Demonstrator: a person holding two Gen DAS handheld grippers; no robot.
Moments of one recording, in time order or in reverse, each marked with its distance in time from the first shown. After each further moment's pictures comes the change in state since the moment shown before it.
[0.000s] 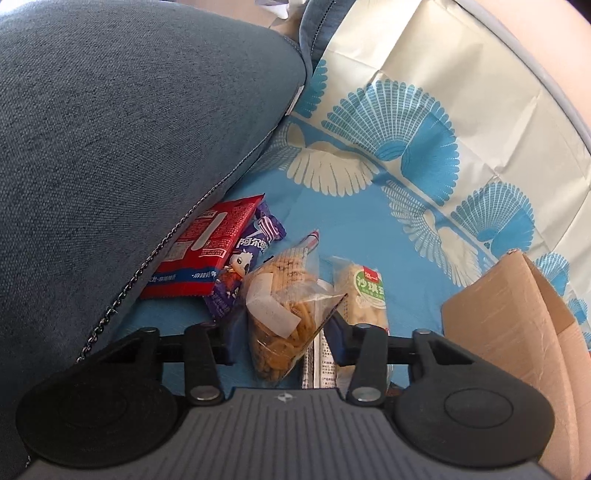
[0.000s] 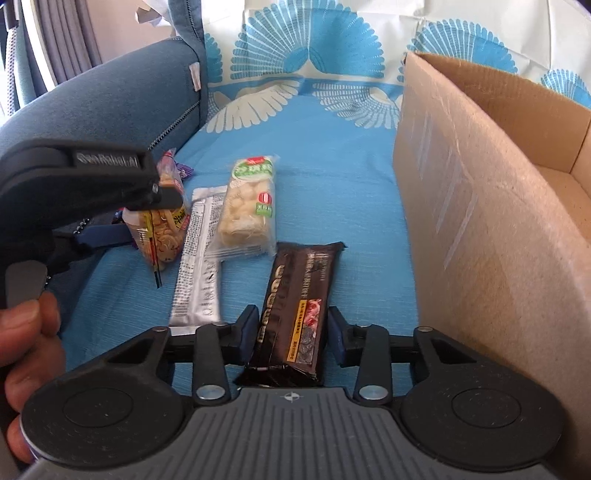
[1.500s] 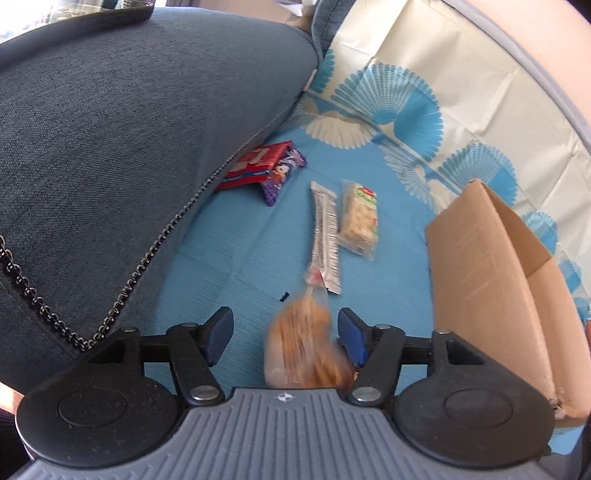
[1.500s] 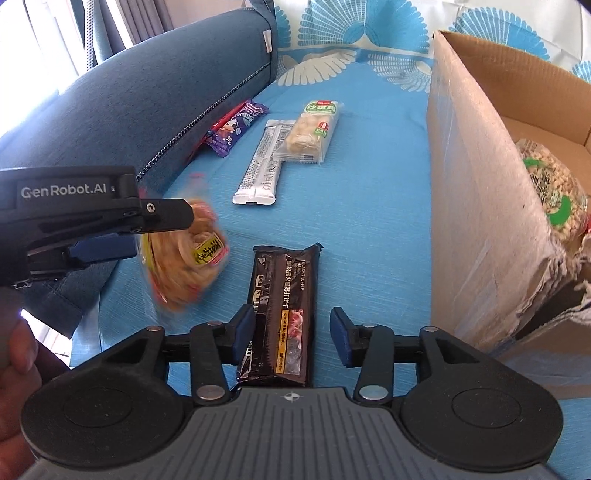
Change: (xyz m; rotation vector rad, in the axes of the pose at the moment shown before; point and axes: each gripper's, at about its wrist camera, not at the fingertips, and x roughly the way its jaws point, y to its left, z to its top) left arm -0.127 0.008 -0.086 -0.001 0.057 0.066; right arm -0.070 -0.001 -0.062 -0.089 0.121 0.174
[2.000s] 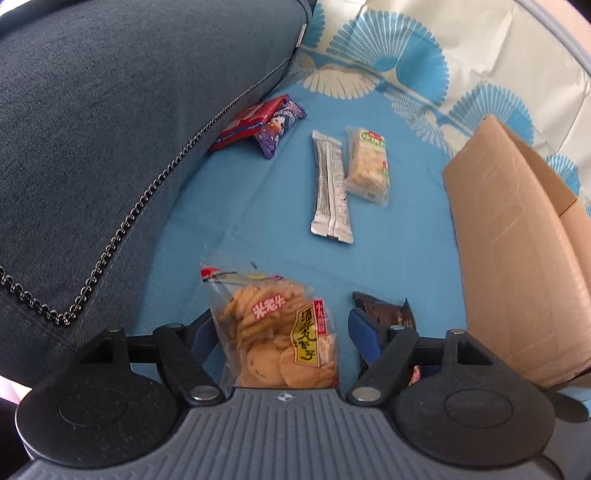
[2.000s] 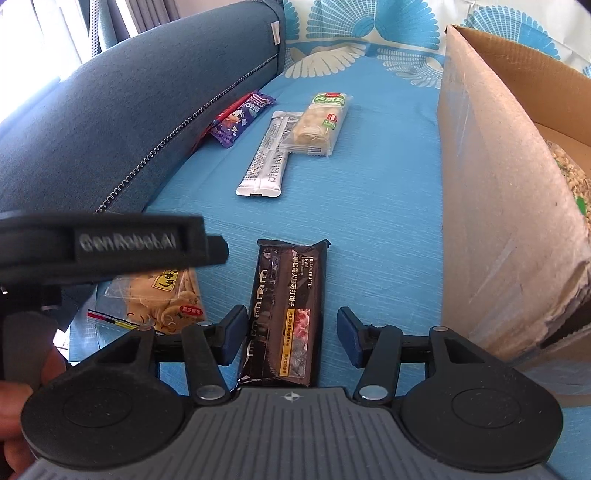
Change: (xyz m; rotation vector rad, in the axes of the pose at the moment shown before) left arm 0.023 -0.015 -0.016 0.115 0.111 0.081; right arm 0.010 0.004 0.001 -0.039 0.012 -0.003
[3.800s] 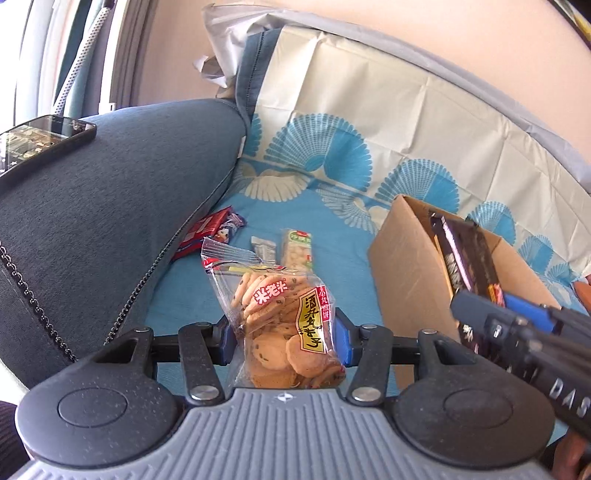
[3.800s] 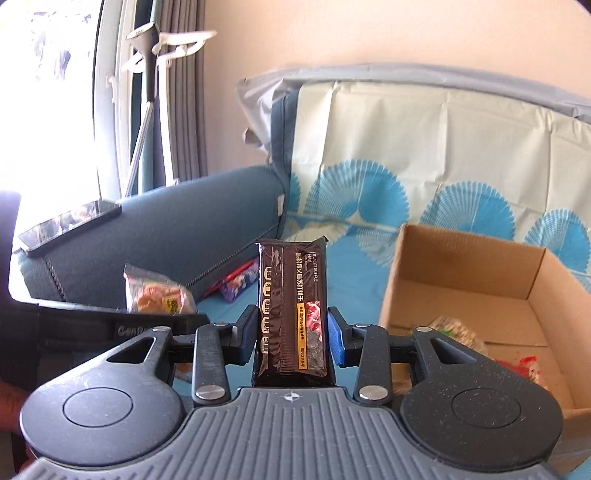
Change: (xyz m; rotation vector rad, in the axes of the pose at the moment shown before) left arm -0.086 -0.023 -0.017 0.099 -0.342 -0.140; right arm -0.141 -0.017 -0.010 -0.129 -0.545 -0.053
